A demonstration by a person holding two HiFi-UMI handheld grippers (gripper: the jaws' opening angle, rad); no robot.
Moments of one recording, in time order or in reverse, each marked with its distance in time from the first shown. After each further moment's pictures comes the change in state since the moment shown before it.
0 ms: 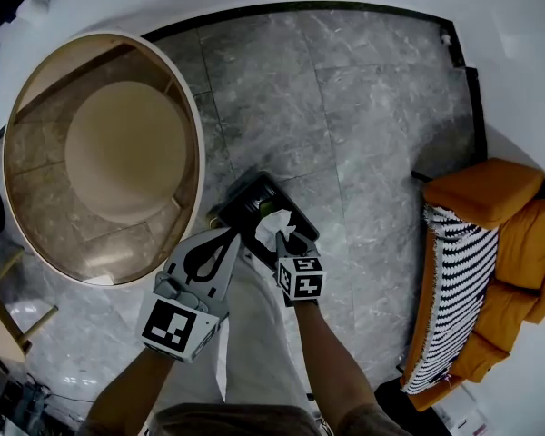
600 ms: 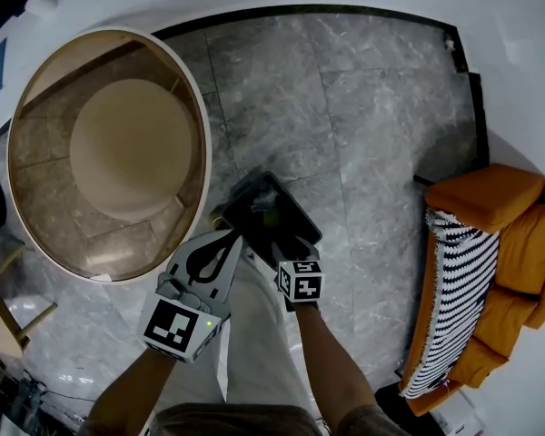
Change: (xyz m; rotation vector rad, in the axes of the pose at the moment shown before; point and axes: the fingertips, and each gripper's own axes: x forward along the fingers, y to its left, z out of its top) left arm -0.009 -0.001 -0.005 -0.012 -0.002 0.013; right arm 0.002 0.004 -0.024 -0.007 0.070 -0.002
